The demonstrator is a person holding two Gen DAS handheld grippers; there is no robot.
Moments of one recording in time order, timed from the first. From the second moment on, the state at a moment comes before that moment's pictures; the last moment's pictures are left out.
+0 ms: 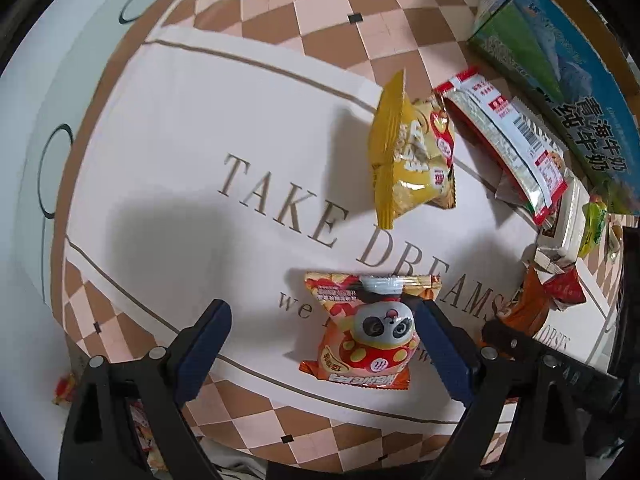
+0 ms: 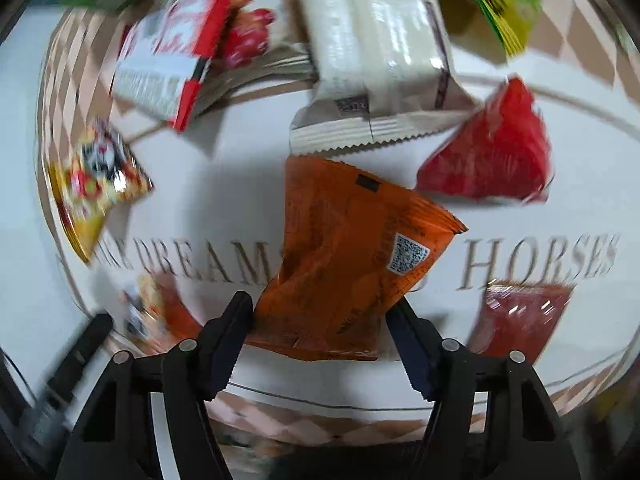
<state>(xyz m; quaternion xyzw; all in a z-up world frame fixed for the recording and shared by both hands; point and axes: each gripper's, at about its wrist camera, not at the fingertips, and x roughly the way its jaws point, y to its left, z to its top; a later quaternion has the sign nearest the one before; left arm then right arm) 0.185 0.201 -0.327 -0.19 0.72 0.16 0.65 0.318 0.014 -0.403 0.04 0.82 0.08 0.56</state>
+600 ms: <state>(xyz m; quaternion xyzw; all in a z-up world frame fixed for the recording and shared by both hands) 0.173 0.148 -0.379 -0.17 0.76 0.10 0.62 0.303 -0.018 -0.400 0.01 0.83 0.10 0.55</state>
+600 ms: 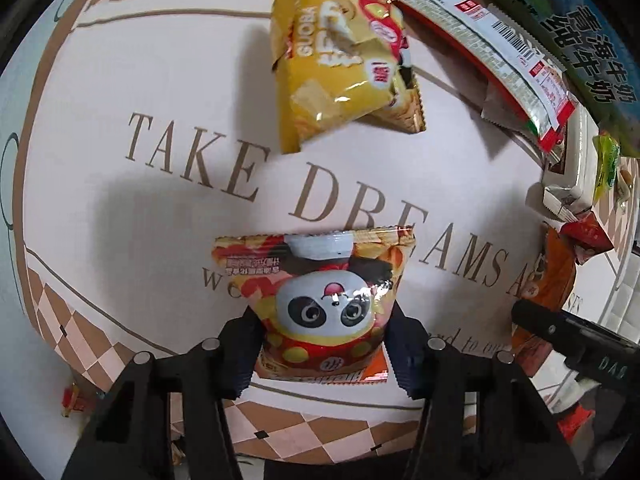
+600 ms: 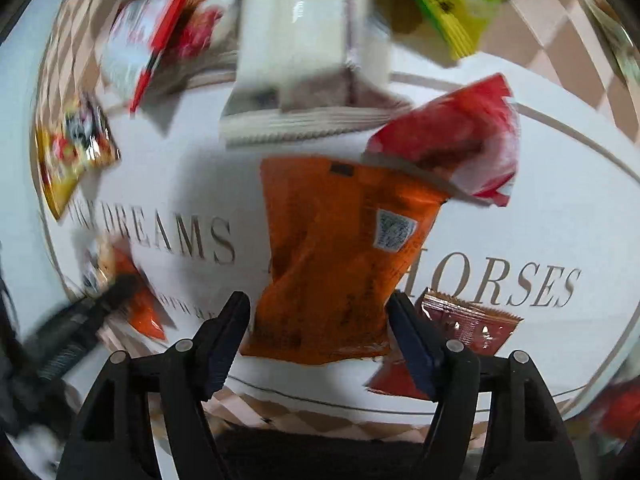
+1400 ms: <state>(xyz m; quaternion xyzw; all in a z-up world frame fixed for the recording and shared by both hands) 0.200 0.066 -0.381 -0.10 0.75 0.07 0.64 0.279 -0.033 -0.386 -0.04 0.81 0.09 0.57</state>
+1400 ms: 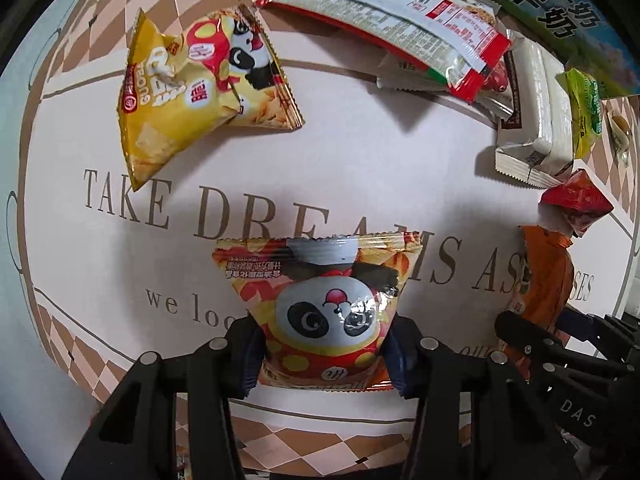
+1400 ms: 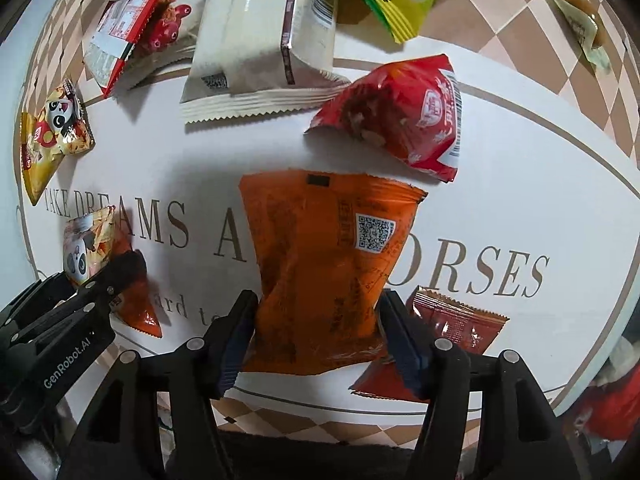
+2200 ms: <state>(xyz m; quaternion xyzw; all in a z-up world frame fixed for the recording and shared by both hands) 0.285 0.036 -0.186 -0.12 0.62 -0.02 0.77 0.324 -0.109 -0.217 0.05 0.71 0.19 0.67</state>
